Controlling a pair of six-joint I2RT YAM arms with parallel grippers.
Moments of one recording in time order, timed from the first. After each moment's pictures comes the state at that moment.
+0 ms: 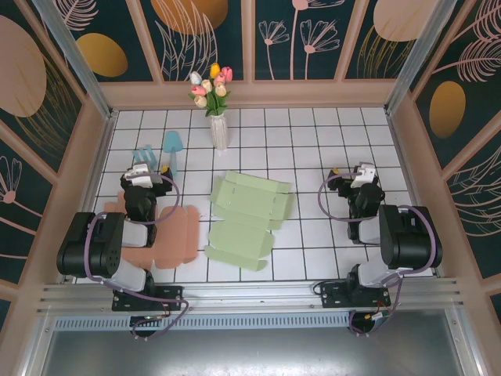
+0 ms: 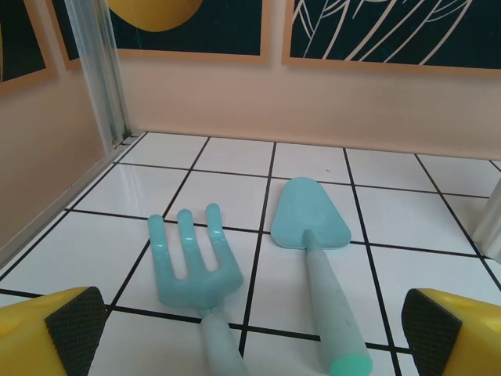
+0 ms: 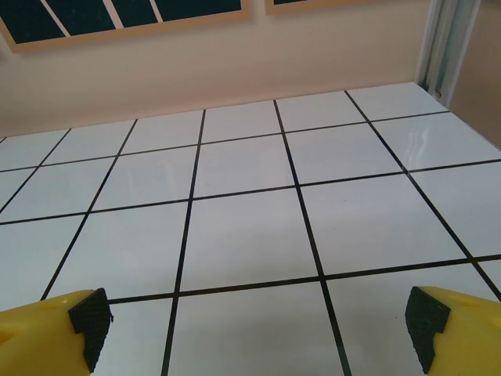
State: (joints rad) left arm -0.02 1.52 0.24 1.17 -0.14 -0.07; right arm -0.04 1.53 0.23 1.12 -0.05 0.10
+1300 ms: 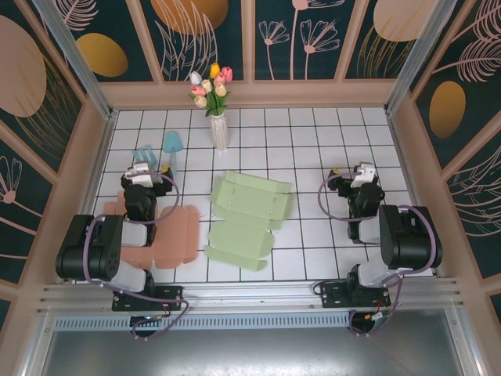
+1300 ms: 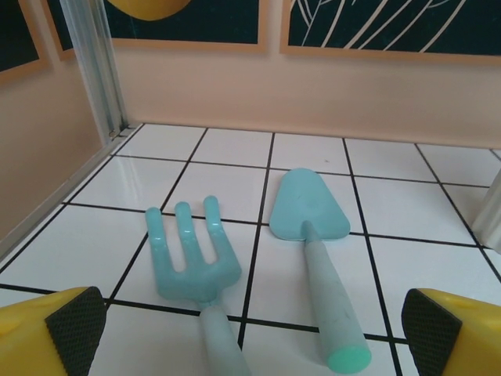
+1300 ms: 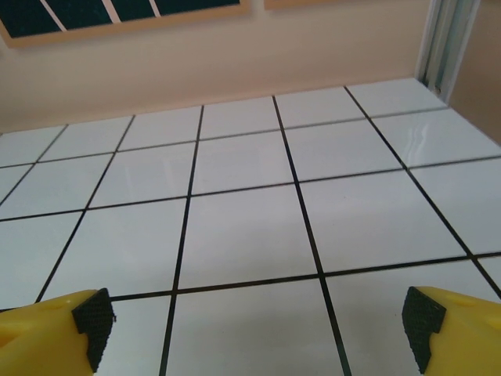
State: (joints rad) left arm -0.03 1.46 0.26 1.04 -0.14 -0.07; right arm -0.03 1.52 0.25 1.06 -0.04 0.09
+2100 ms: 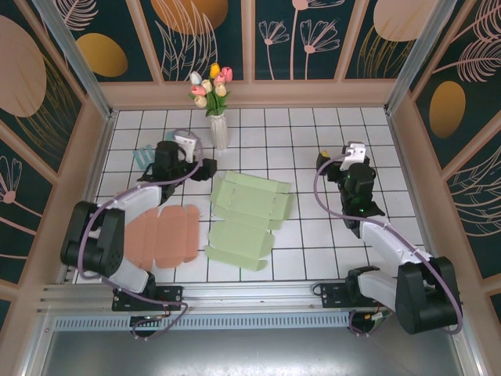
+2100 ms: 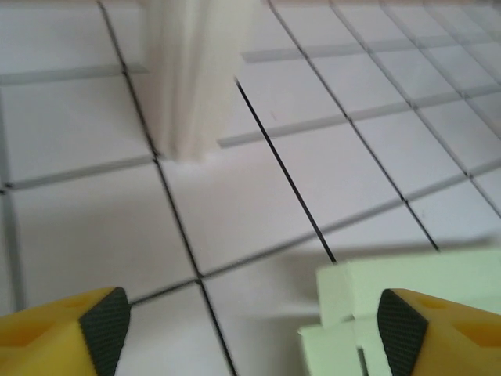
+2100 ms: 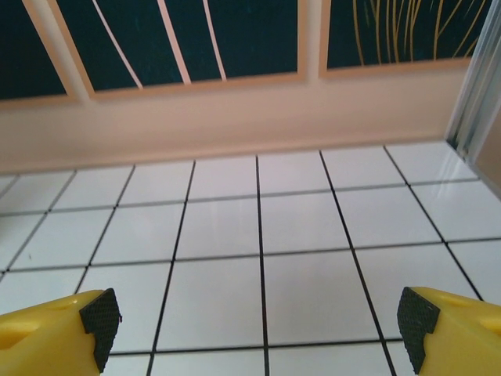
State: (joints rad) left arm -0.28 1.59 0.84 0.14 0.30 -0.13; right arm 0.21 1.12 0.49 0.42 0.16 0.11
